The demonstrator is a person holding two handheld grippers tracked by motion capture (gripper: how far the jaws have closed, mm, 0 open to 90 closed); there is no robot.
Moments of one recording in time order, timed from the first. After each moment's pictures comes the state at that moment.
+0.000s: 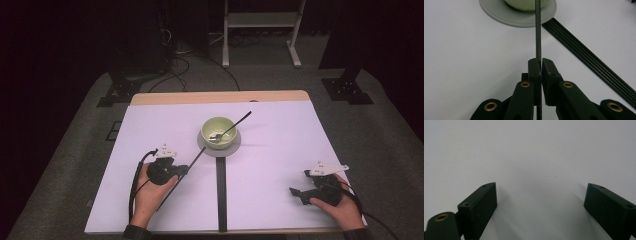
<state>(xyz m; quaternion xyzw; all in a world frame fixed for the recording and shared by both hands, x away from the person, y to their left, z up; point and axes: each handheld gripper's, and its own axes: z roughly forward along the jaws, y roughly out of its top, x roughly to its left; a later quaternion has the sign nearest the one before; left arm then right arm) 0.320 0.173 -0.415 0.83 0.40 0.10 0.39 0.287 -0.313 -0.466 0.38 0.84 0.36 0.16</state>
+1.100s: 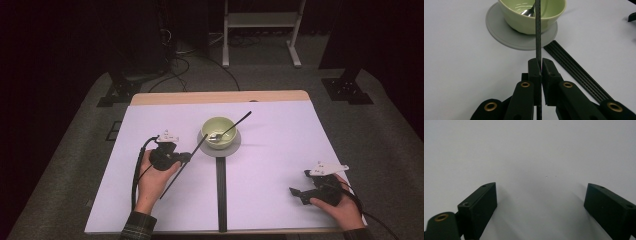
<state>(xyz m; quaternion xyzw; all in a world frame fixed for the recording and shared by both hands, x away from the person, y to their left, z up) 0.345 0.162 -0.385 0.82 0.41 0.10 0.40 0.287 -0.313 -0.466 0.38 0.84 0.36 0.16</state>
